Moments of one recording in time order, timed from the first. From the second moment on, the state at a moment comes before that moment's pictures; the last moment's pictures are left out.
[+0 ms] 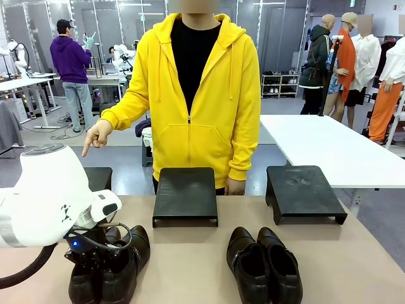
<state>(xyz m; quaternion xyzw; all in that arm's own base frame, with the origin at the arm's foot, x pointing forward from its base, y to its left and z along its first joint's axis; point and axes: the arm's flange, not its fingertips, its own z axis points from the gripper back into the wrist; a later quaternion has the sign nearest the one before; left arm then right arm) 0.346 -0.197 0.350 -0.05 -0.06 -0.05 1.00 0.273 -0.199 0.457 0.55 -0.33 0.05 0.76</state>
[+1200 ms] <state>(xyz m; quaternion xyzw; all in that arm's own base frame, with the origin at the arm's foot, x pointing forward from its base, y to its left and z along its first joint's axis) 0.358 -0.101 0.474 -0.06 -0.13 -0.09 0.99 0.273 -0.199 0.457 0.55 -0.33 0.05 0.76</state>
